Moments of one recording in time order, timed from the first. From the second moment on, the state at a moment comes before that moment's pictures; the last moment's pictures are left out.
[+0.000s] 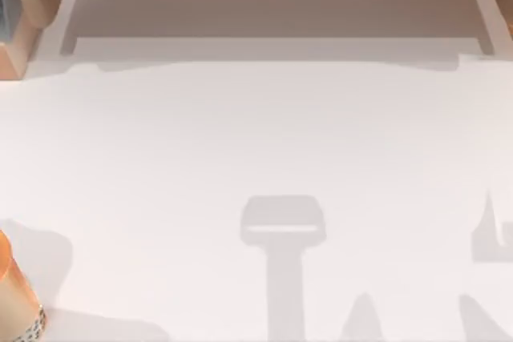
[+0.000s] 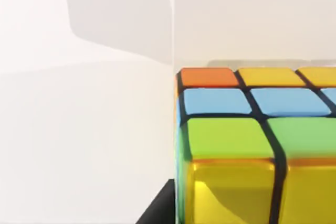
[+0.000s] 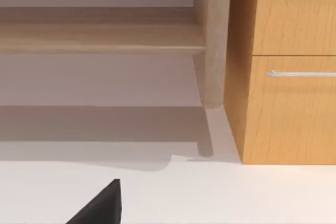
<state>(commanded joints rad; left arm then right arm) 0.60 1.48 0.84 -0.93 0.01 0.62 0.00 0.00 0.00 0.00 0.00 0.00</state>
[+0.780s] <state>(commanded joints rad) 0.60 1.48 0.84 -0.93 0.01 0.62 0.00 0.00 0.00 0.00 0.00 0.00</state>
